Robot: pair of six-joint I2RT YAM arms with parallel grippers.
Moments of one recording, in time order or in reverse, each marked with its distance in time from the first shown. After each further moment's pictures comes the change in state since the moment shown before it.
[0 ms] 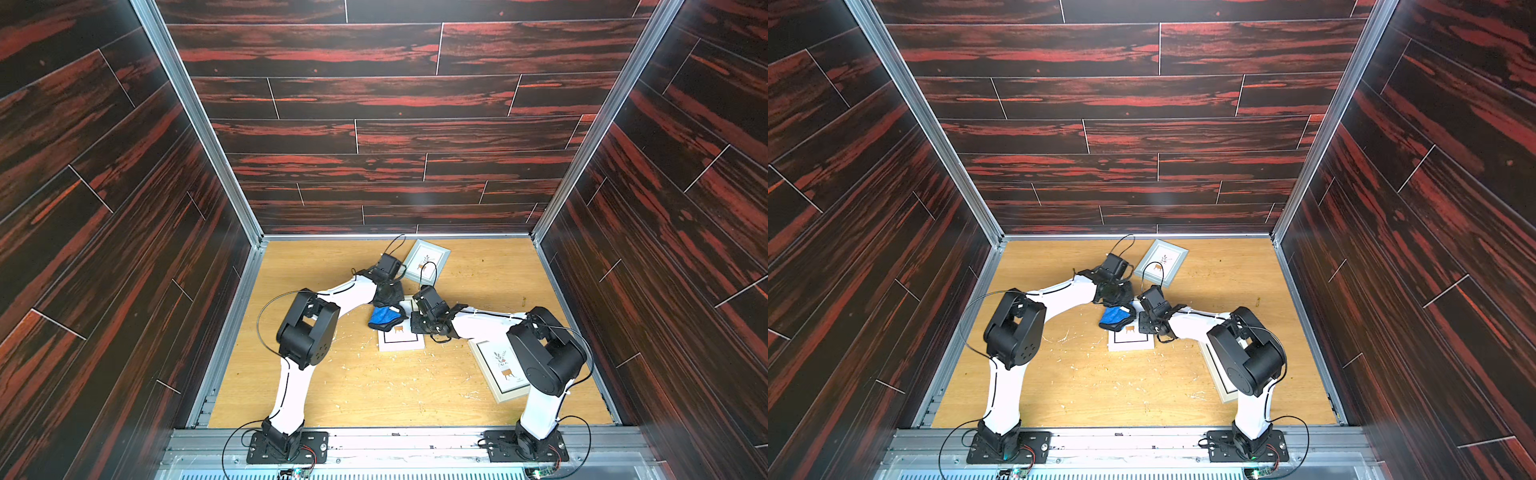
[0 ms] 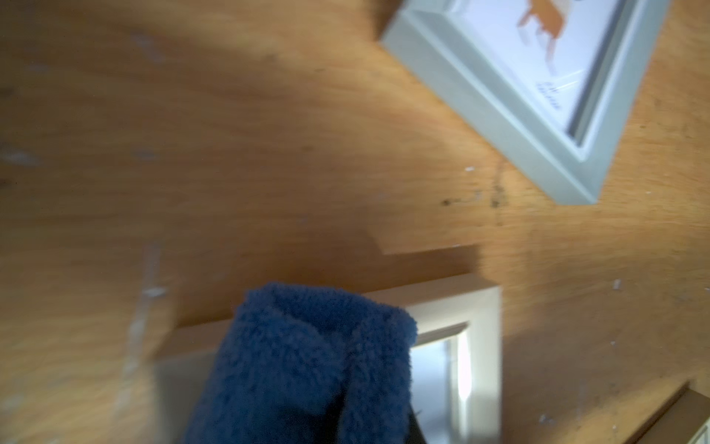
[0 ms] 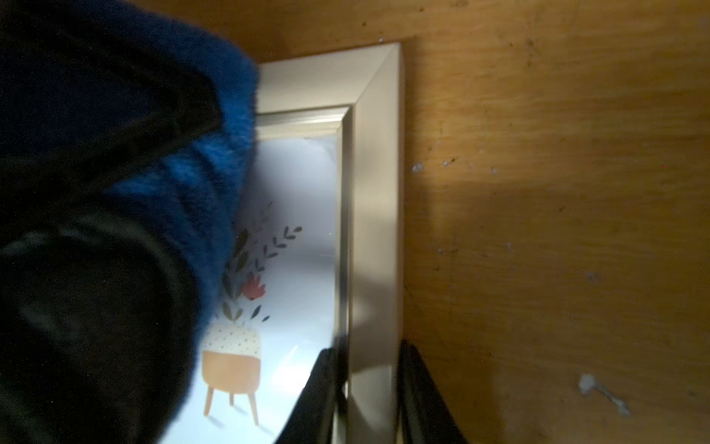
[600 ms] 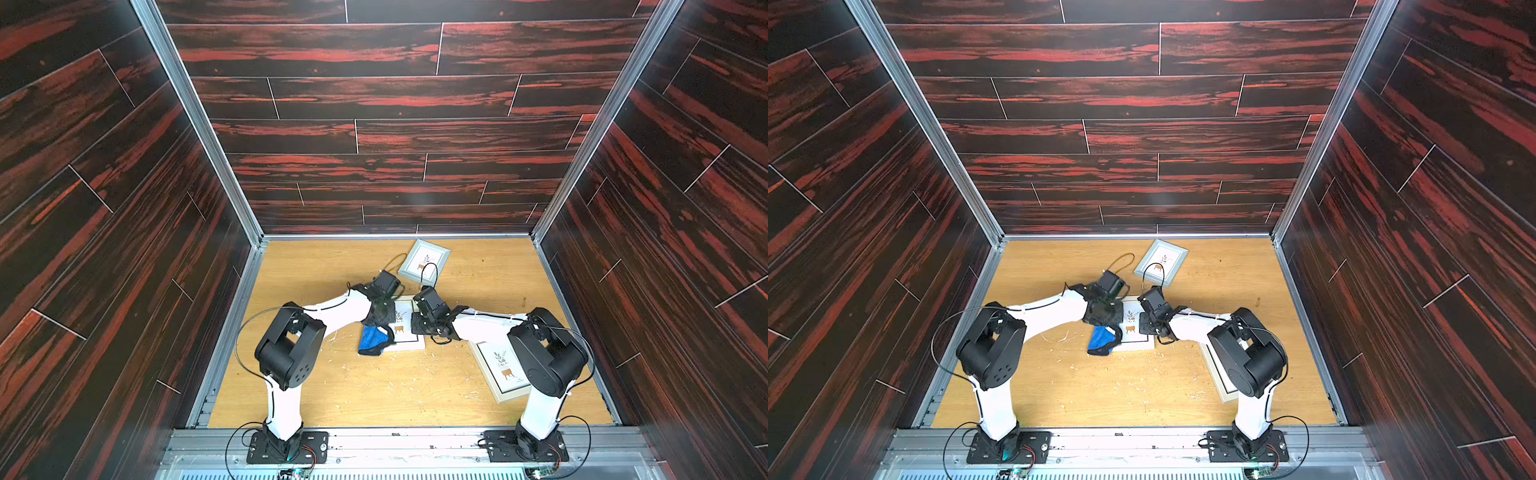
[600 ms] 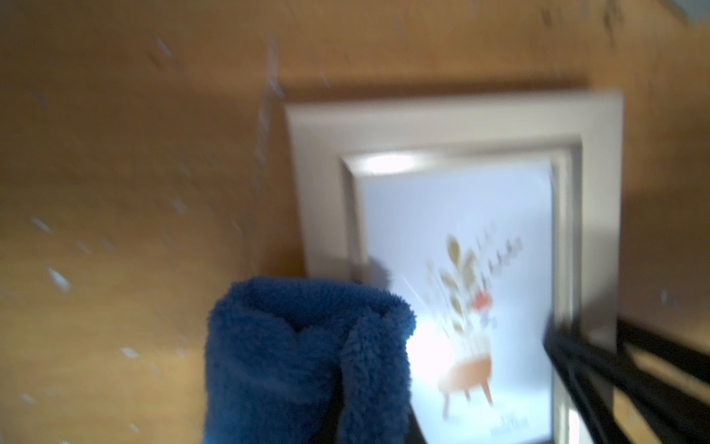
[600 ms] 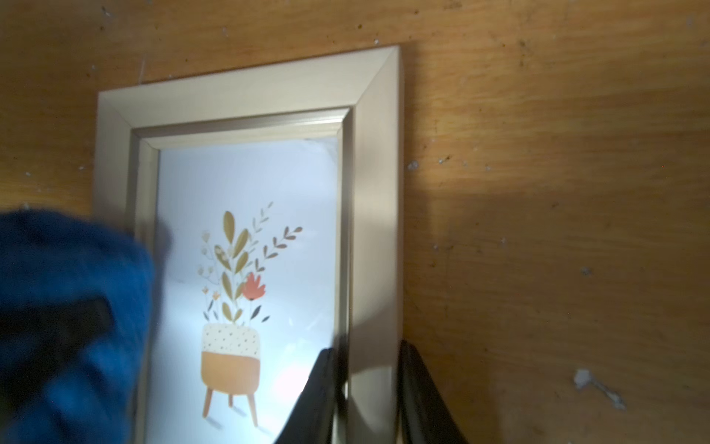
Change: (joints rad) left arm -0.080 -0.257 -0.319 -0.105 -0.126 0.045; right arm 0.000 -0.009 -0.020 0.020 0.020 0.003
